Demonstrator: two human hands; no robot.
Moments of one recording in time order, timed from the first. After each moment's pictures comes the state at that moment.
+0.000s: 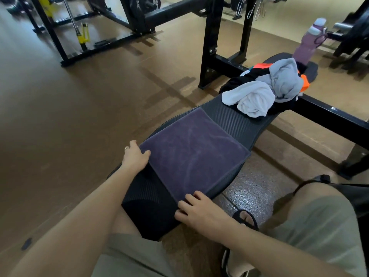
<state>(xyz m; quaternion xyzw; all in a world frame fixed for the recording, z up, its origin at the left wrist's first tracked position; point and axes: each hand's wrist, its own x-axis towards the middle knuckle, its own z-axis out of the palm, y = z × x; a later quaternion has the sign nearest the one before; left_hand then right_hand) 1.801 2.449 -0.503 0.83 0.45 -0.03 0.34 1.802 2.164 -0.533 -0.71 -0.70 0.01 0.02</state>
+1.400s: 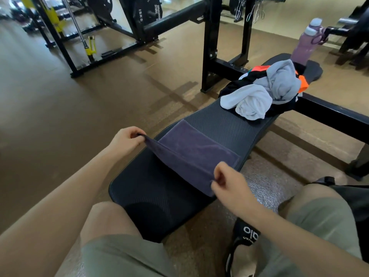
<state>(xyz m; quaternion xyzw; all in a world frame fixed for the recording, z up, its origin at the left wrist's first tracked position) 1.814 2.478 -0.426 0.88 0.29 0.05 0.36 1.861 2.125 -0.467 -0.84 -0.31 0.12 0.43</state>
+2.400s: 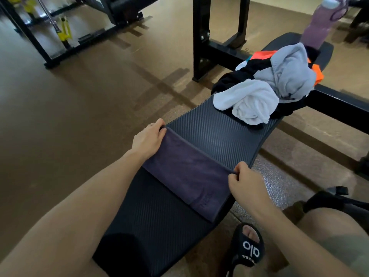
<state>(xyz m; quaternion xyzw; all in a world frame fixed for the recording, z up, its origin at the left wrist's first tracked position) 1.975 2.452 -0.515 0.96 0.20 0.00 0.18 1.980 2.134 -0.515 -0.93 -0.09 0.16 0.32</state>
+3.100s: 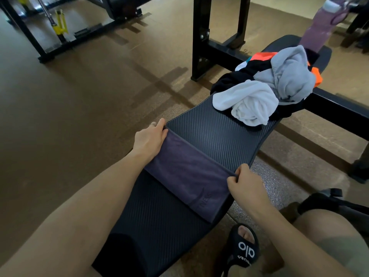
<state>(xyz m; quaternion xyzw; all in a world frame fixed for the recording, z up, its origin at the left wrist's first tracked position) 1.982 2.443 -0.531 0.98 0.19 0.02 0.07 1.986 2.131 -0.523 -0.94 -0.07 0.19 0.28</state>
